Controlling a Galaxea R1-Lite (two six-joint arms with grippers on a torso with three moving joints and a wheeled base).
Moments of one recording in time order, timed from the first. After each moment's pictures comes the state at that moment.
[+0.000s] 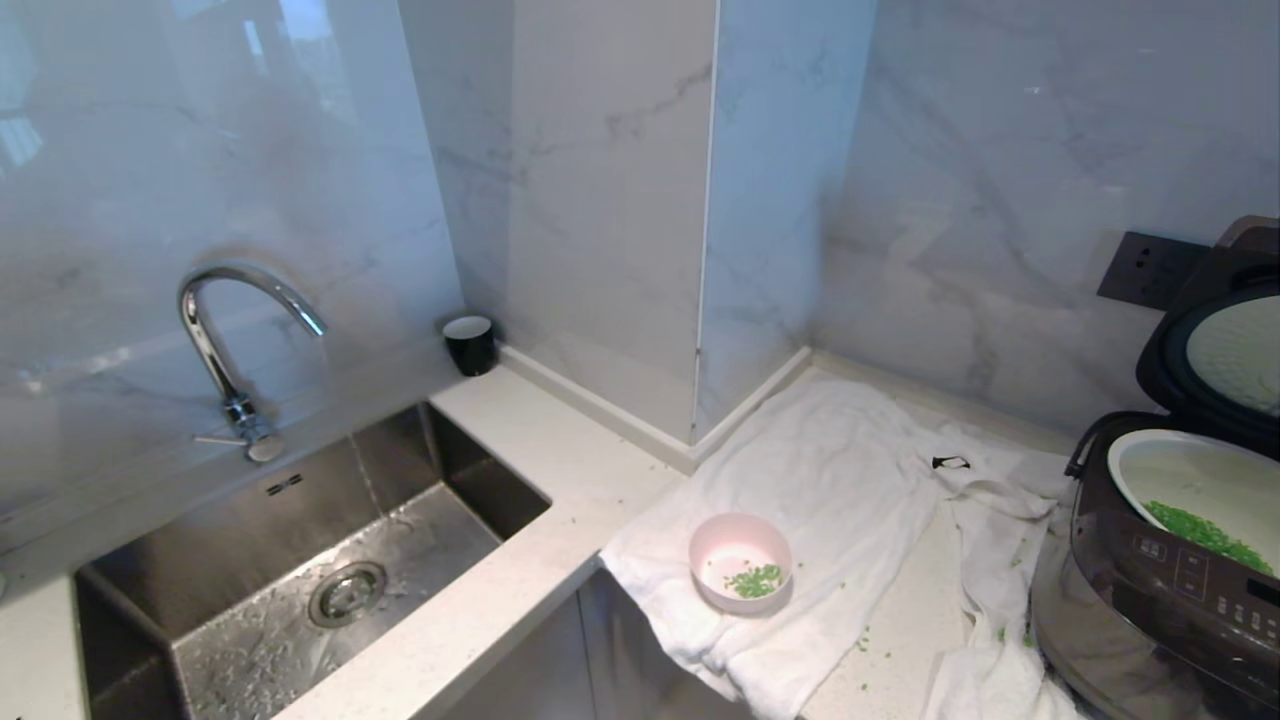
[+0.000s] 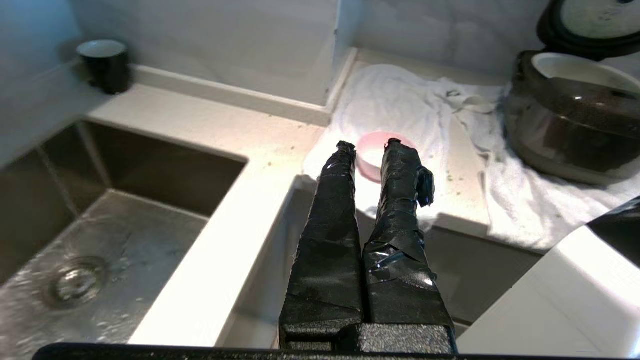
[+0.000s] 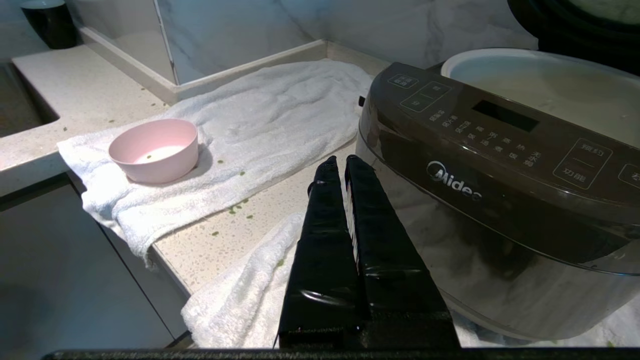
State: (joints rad) left arm -0.02 0.28 -0.49 0.21 -0.49 -0.07; right arm 0.00 0.00 0.00 0.01 0.04 -0.05
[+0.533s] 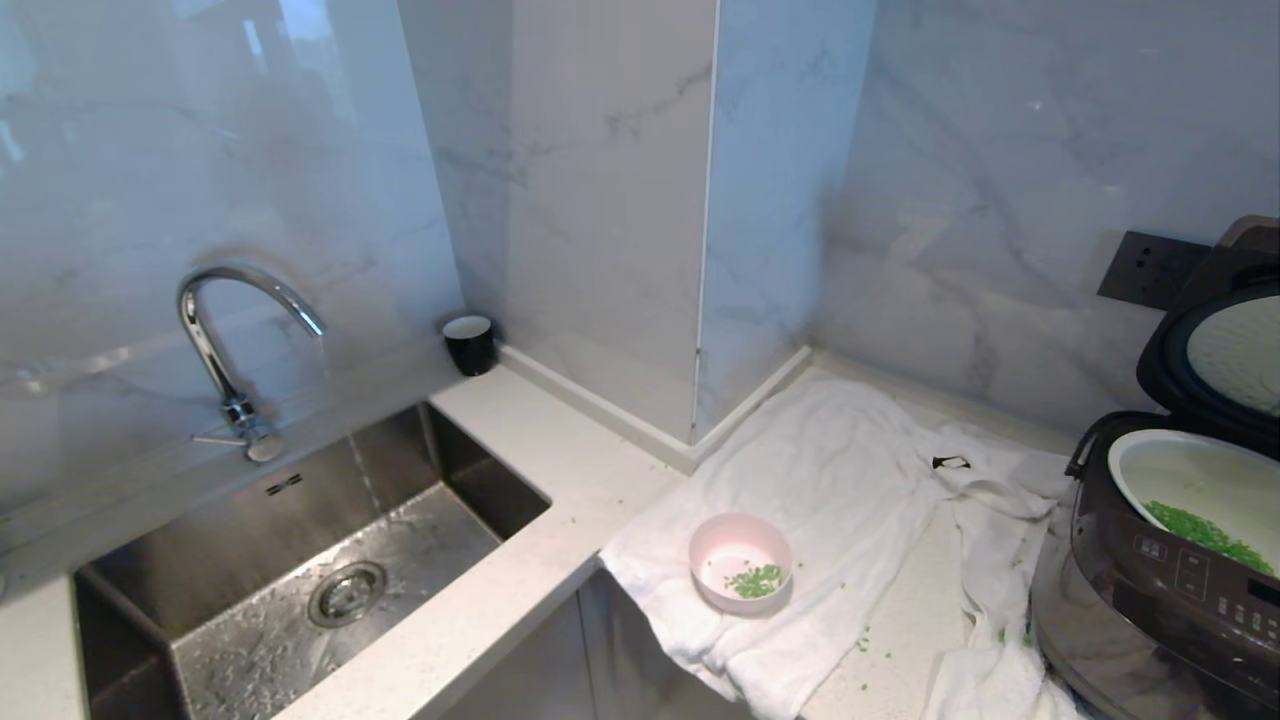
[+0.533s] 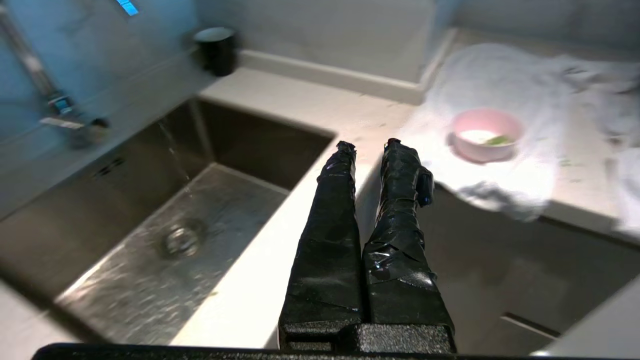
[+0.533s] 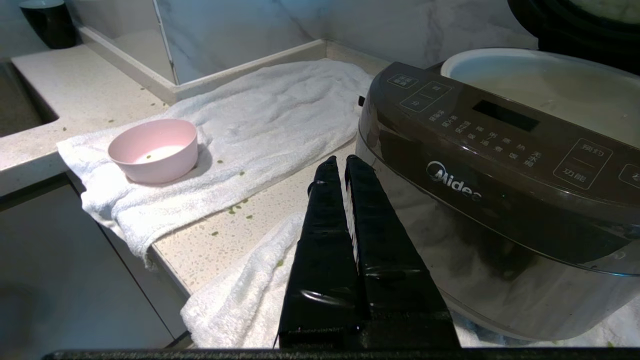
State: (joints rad) left arm 0.00 0.07 -0.37 0.32 -0.26 0.06; right arm 0.00 0.00 0.00 0.01 0.04 -0.05
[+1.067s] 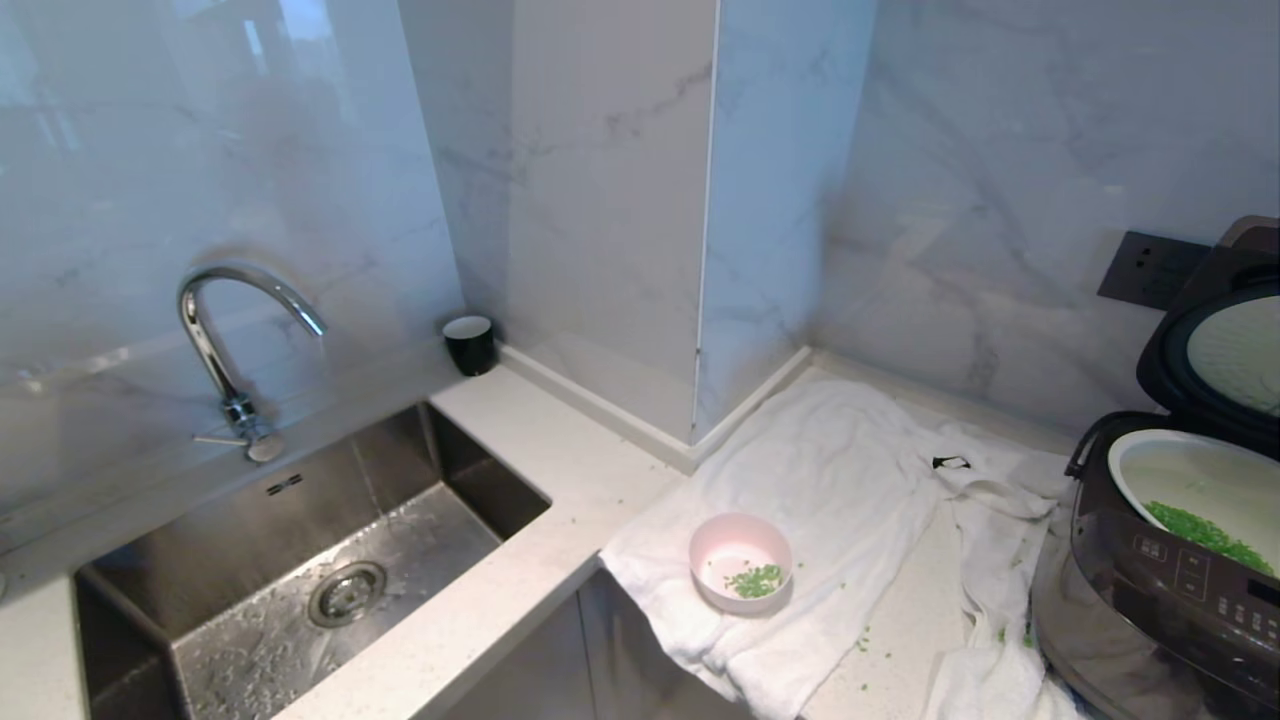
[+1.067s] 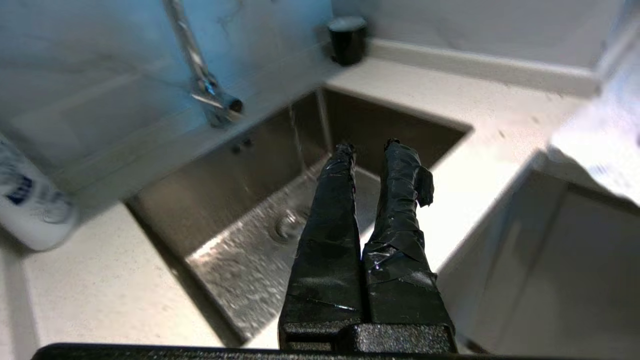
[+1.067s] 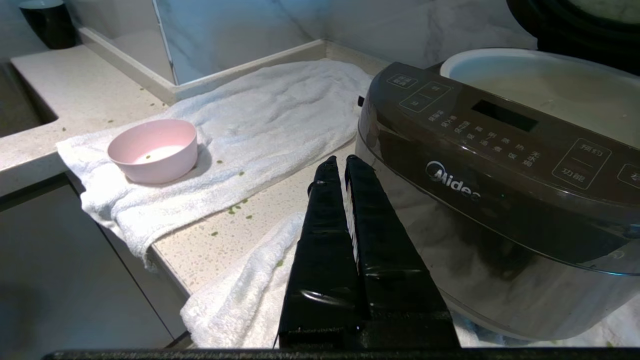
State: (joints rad) left arm 0.00 0.00 -0.05 0.04 0.01 0.18; right arm 0.00 0.00 0.00 0.01 0.04 -0.05
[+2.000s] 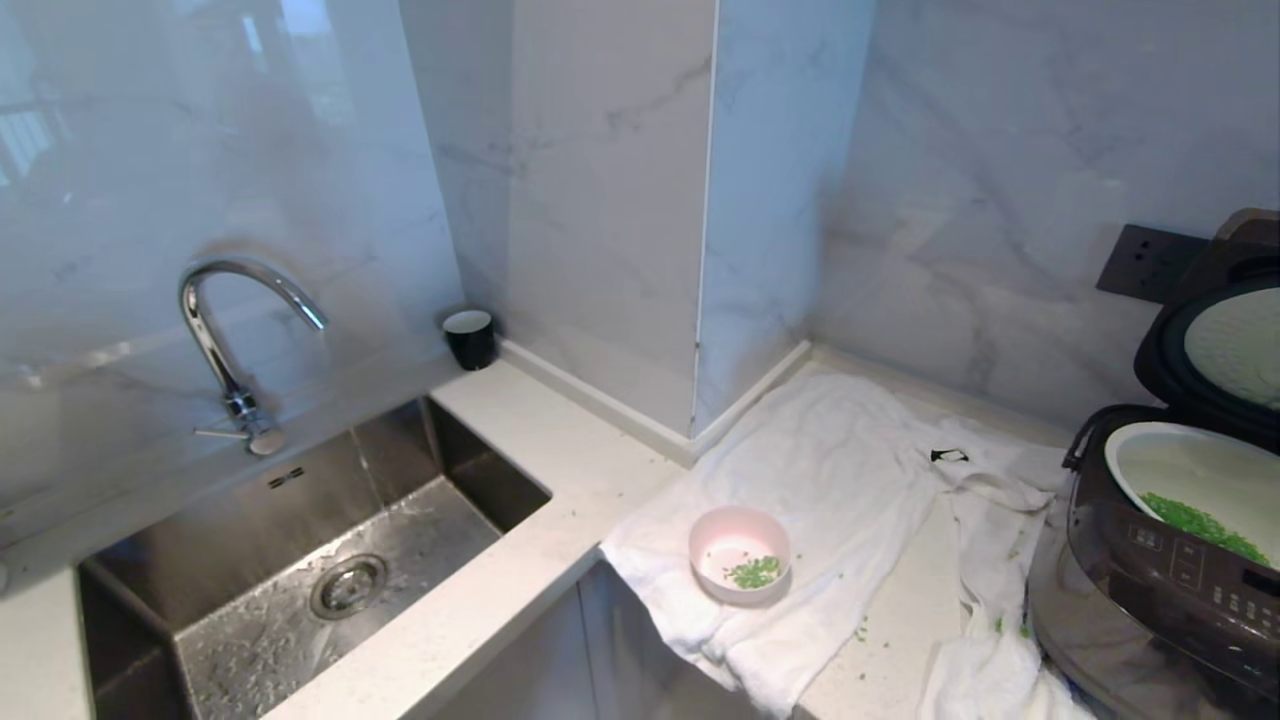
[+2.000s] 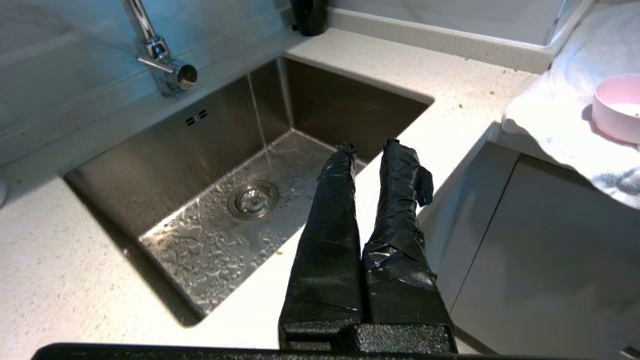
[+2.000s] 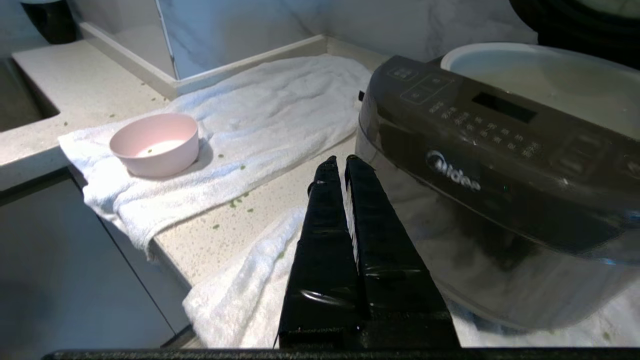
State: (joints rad) left arm 0.00 0.00 -0.02 0.06 -0.05 0.11; right arm 0.00 0.00 0.00 0.01 0.04 -0.05
